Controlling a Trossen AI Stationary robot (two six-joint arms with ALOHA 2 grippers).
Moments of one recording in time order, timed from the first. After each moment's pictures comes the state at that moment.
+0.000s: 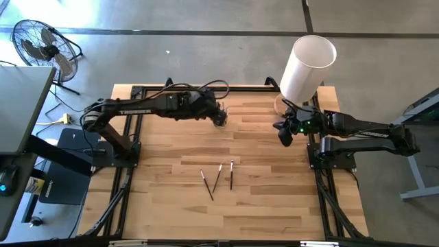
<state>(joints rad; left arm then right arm) 0.16 1.58 1.49 -0.71 -0.36 -0.76 -0.22 0.72 0.64 -0.56 0.12 0.49</state>
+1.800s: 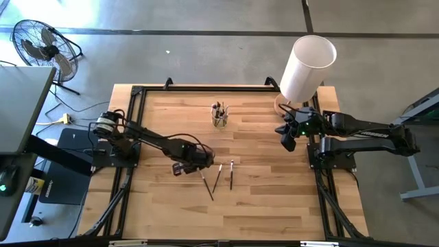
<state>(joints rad) -0.17 1.79 1.01 -0.50 0.01 -2.03 -0.22 0.72 0.64 -0.65 0.05 0.35</state>
